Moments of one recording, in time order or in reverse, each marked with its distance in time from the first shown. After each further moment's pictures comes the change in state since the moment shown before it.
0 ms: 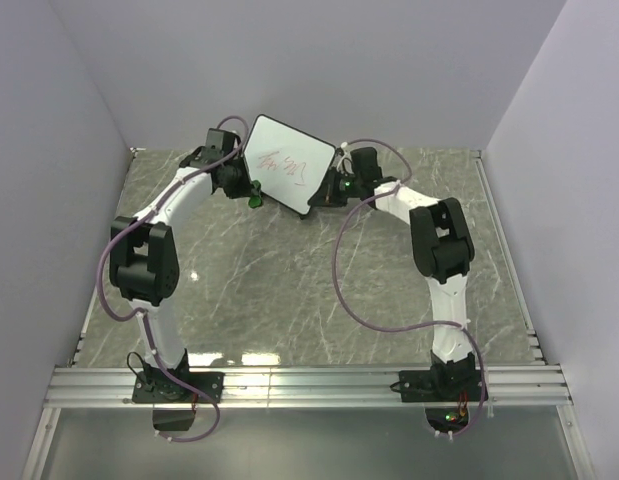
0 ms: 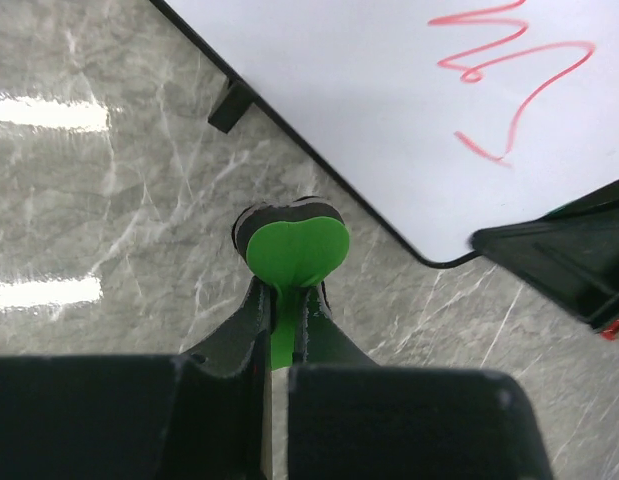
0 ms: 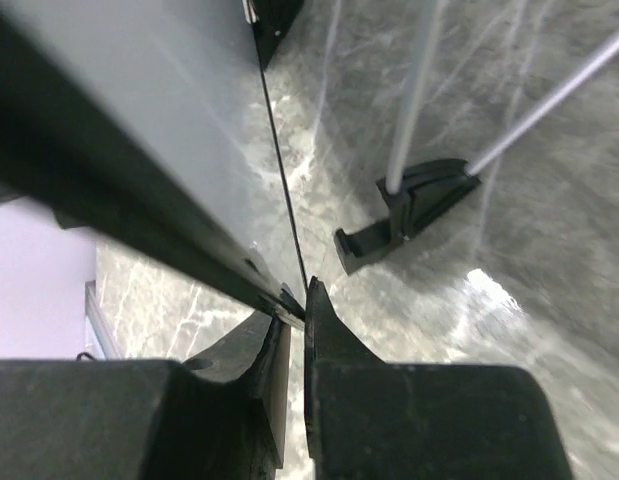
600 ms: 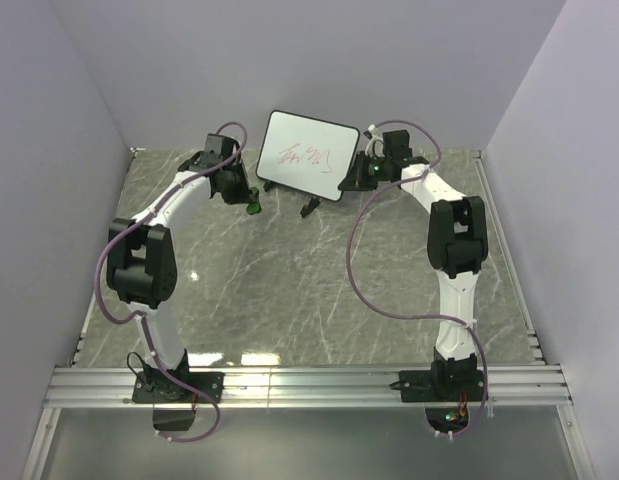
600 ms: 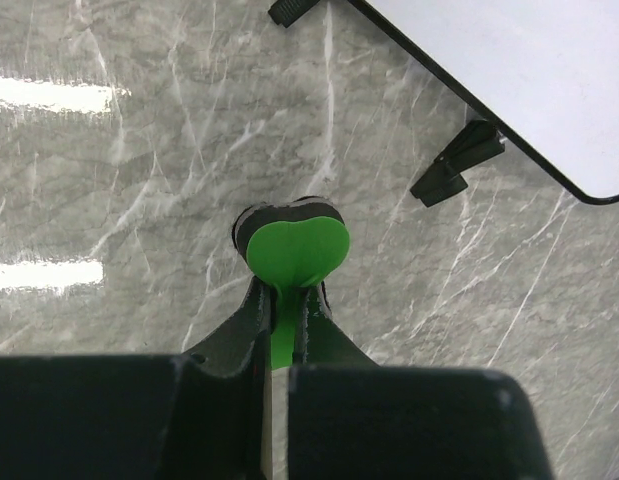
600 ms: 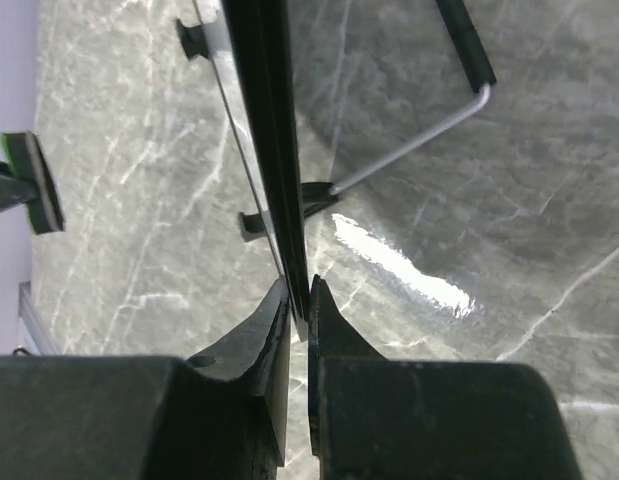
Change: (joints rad) left arm -0.003 -0.028 -0.067 -0.001 -0.001 0.001; right arm -0.168 0.014 0.210 -0.323 -0.017 -0.264
